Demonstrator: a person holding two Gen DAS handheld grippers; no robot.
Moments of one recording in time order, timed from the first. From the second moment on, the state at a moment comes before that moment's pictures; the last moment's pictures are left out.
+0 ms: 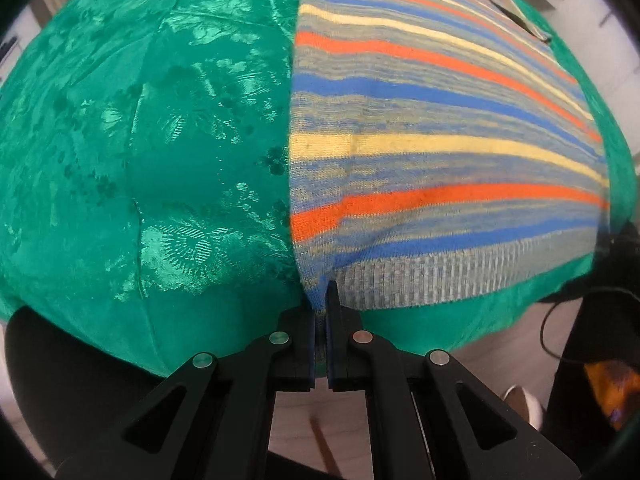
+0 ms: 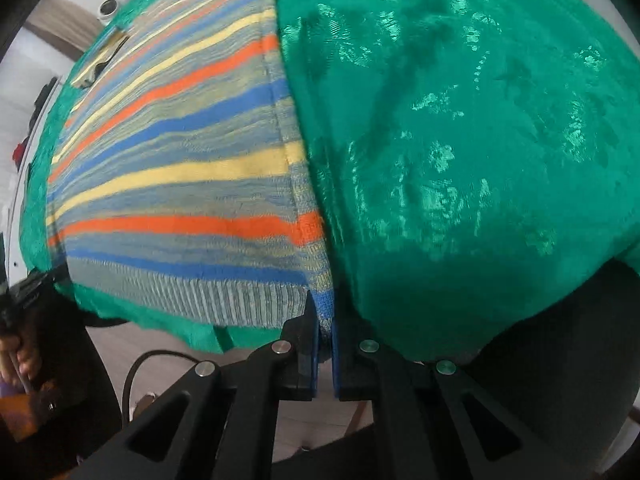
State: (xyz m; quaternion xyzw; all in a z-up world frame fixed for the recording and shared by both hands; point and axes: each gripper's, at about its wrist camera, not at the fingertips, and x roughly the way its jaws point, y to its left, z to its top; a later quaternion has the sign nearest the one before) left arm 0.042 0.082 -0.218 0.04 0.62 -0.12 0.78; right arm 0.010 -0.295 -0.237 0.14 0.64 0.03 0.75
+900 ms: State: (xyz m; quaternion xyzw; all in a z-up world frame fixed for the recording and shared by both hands) left arm 0.032 0.133 -0.127 -0.02 0.52 0.02 0.85; right arm 0.303 -0.247 -0.183 -0.12 0.50 0.11 0.85
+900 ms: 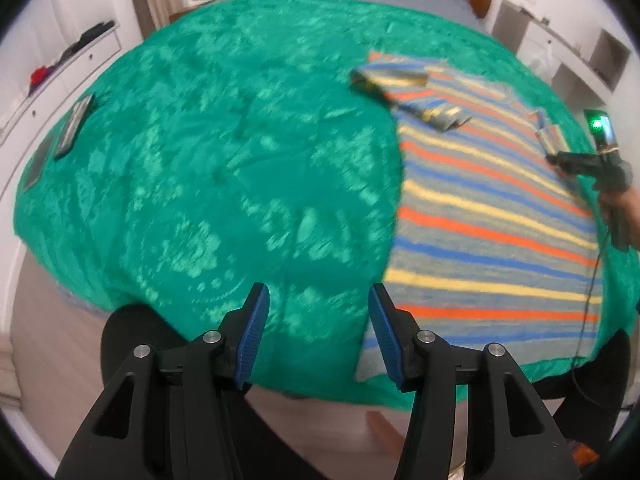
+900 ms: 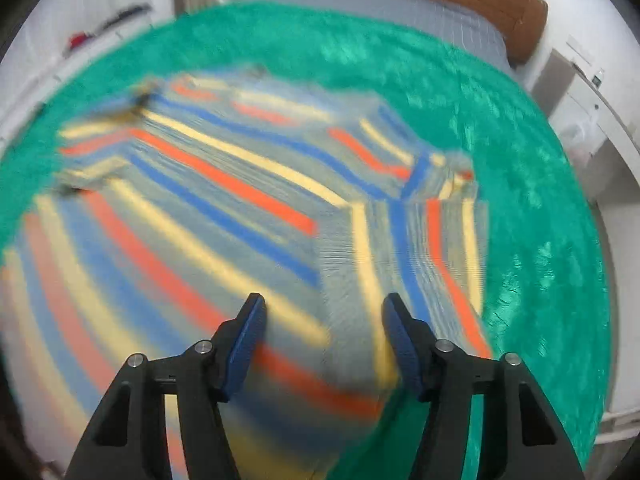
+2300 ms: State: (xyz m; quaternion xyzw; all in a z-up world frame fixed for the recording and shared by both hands) left arm 0.164 0.021 -0.102 0.15 0.45 -0.11 0.87; right arm 0.150 -0.501 -0.174 0.18 0.45 -0.13 0.86
